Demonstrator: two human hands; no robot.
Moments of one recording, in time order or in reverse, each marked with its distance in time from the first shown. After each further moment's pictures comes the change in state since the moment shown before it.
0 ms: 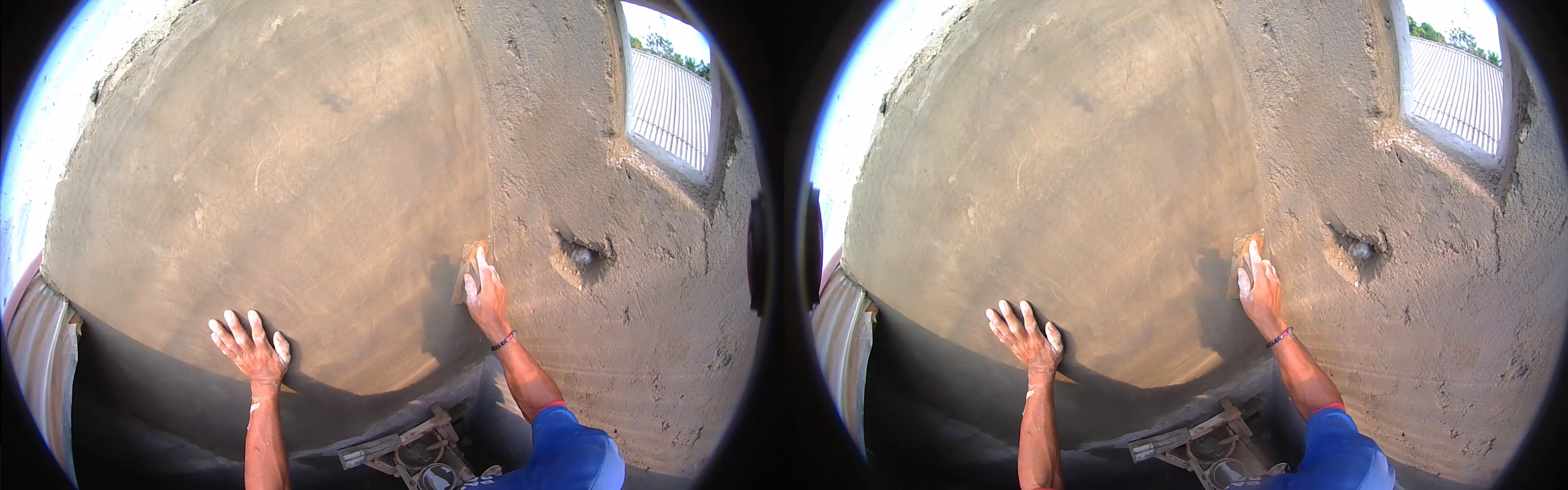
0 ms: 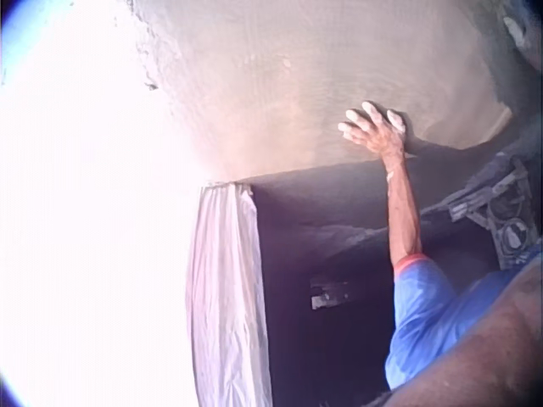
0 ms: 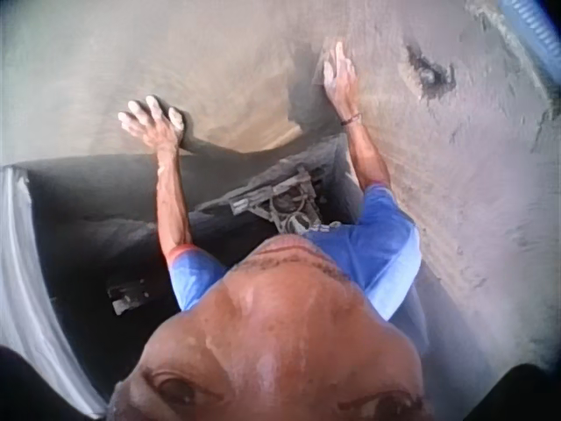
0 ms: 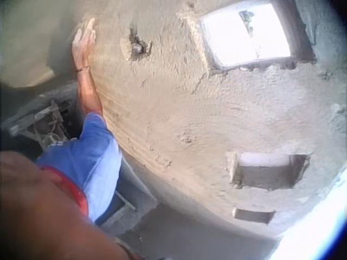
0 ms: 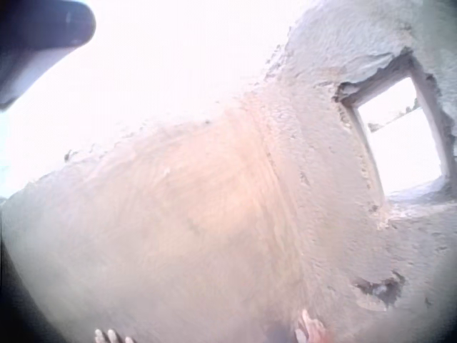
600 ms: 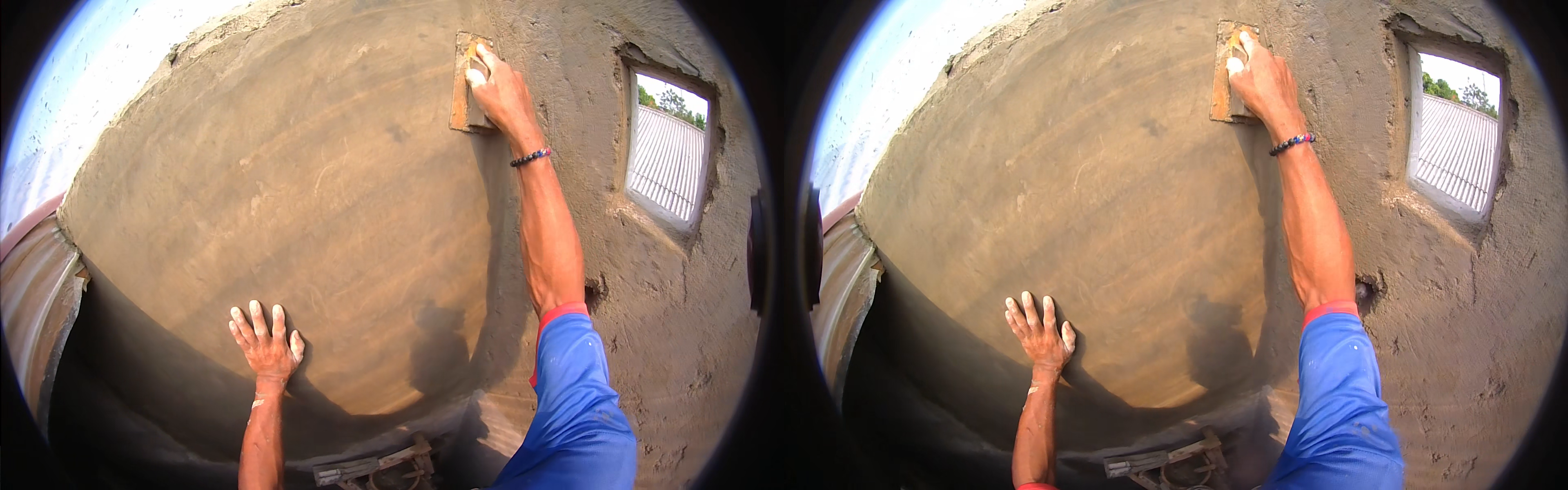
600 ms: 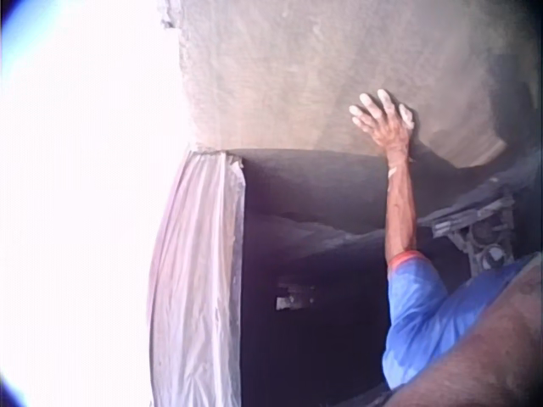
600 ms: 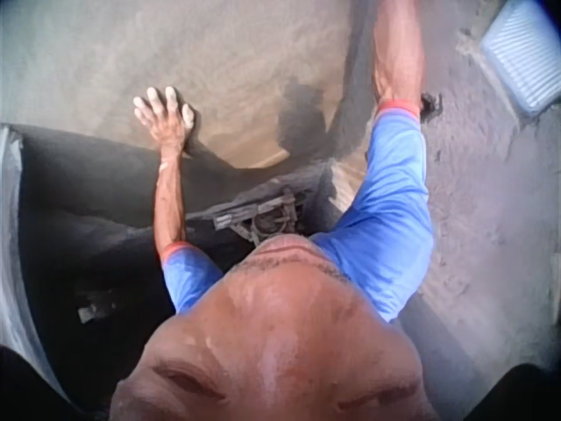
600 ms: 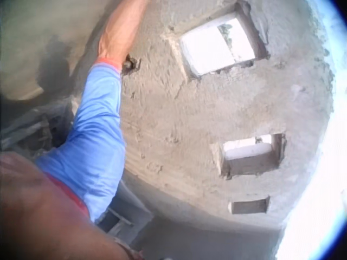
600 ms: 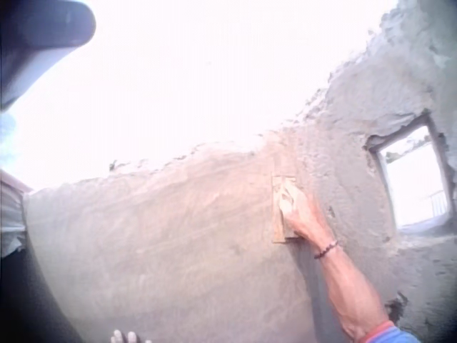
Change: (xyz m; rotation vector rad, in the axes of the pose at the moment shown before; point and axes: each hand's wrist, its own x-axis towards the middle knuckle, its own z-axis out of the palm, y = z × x) left_hand -0.007 0.000 -0.005 -0.077 -0.046 -0.025; right_hand 0.343 -0.215 -0.103 -0.077 0.244 -0.307
